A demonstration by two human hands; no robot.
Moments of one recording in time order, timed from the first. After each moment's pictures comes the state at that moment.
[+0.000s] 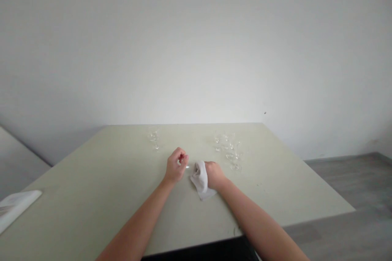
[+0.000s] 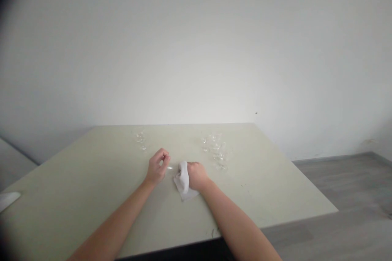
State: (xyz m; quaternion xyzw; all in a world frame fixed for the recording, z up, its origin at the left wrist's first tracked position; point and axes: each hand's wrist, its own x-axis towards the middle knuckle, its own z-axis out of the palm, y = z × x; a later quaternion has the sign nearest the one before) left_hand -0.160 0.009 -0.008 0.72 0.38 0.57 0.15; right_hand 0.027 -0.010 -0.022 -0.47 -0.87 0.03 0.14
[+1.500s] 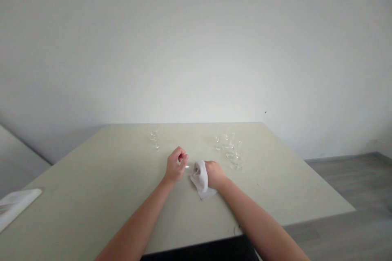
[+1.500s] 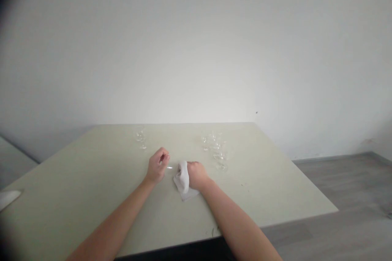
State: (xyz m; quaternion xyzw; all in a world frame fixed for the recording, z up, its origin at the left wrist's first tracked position) left_hand -0.161 0.010 -0.010 0.72 0.39 0.56 0.15; right_hand 0.026 -0.010 -0.020 -0.47 -0.87 0.04 0.13
